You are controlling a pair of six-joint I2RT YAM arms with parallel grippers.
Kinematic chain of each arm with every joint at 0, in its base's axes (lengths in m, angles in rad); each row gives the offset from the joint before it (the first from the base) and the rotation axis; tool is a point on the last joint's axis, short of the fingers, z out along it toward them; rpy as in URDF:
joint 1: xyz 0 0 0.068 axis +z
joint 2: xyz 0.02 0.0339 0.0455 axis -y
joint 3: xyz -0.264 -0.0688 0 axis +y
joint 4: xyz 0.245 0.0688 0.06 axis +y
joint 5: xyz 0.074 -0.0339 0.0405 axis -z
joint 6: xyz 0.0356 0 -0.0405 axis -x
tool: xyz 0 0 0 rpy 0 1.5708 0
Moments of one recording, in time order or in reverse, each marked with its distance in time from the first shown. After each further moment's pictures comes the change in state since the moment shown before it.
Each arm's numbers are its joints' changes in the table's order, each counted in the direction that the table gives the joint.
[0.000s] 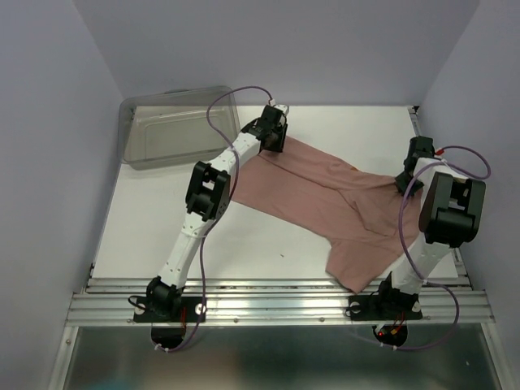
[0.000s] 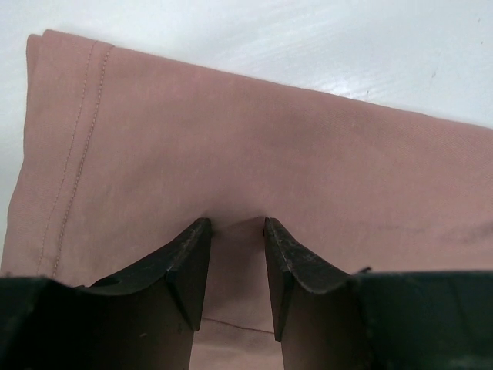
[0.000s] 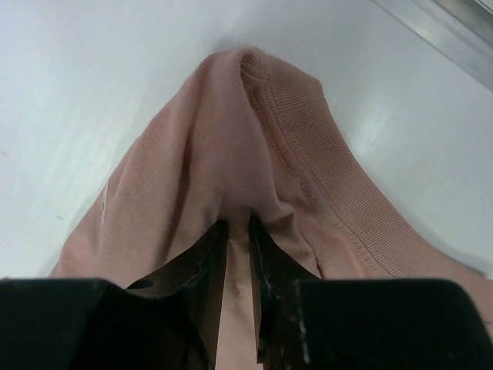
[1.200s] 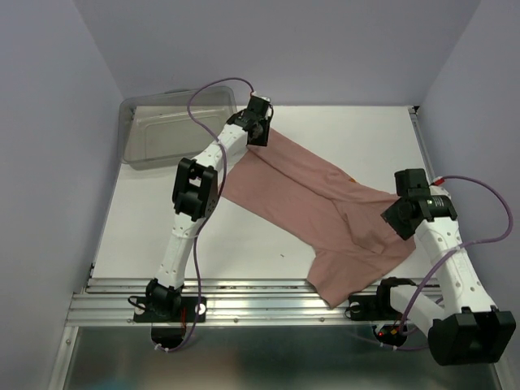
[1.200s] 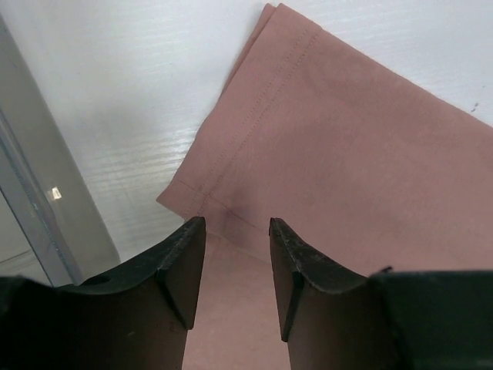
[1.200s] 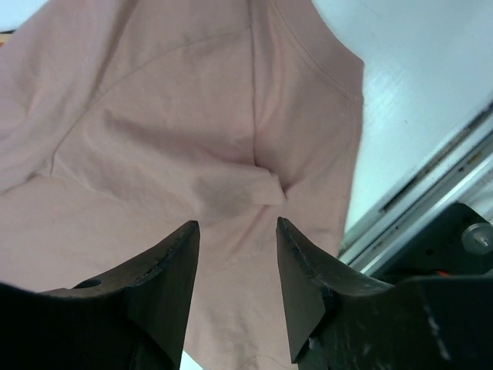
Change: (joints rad) left arm 0.058 0.141 0.083 0.121 -0.148 0.009; right arm 0.310 0.892 0.253 0.679 0.039 -0.230
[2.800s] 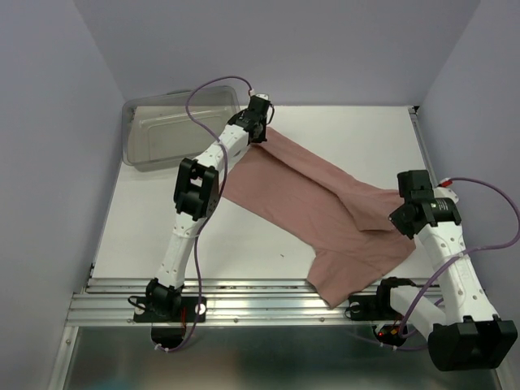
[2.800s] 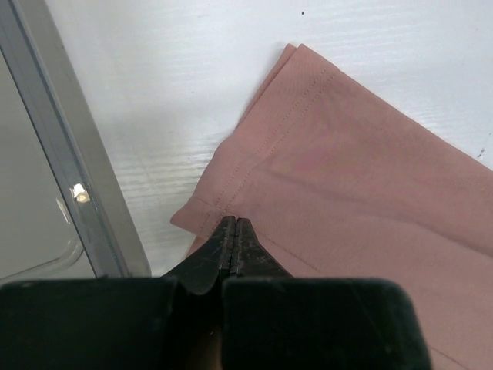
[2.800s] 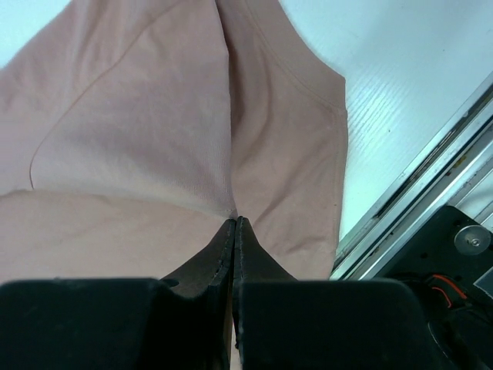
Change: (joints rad) left arm 0.002 -0.023 -0.019 -0.049 -0.064 0.036; right arm 0.000 0.008 -0.010 -0.001 0.064 -0.032
